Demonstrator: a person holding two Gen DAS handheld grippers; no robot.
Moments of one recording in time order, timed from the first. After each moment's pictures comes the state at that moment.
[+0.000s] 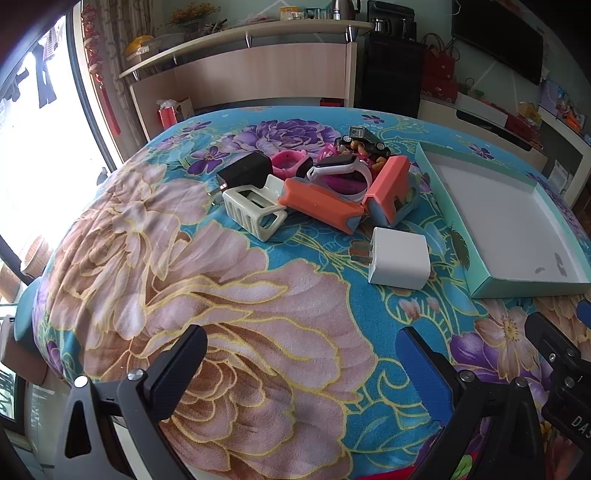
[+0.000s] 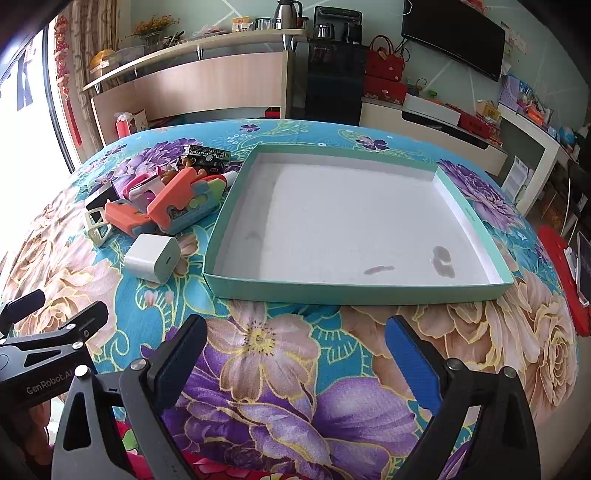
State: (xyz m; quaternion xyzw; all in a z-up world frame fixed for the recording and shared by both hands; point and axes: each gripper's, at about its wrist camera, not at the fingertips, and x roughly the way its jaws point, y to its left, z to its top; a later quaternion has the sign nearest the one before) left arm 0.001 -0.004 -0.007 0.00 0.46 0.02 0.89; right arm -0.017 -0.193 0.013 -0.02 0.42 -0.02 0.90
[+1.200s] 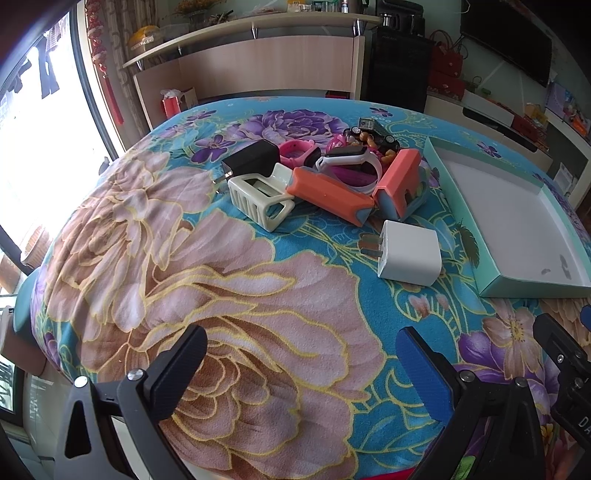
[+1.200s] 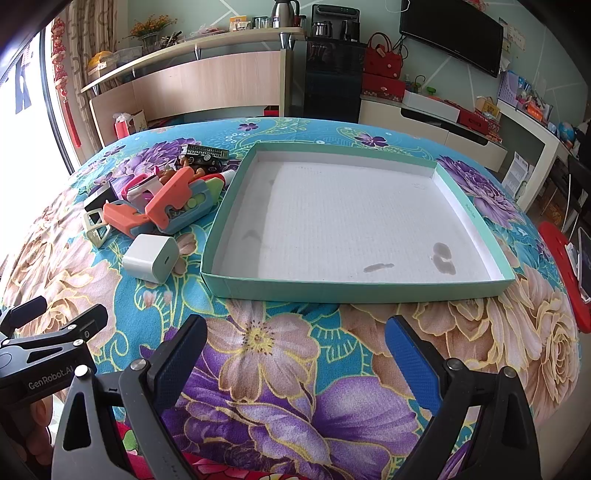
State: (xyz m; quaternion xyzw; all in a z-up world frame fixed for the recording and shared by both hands) left arm 0.004 0.002 -0.014 -0.01 0.47 0.03 0.88; right arm -0.016 -0.196 0.012 -0.02 0.43 -0.02 0.90
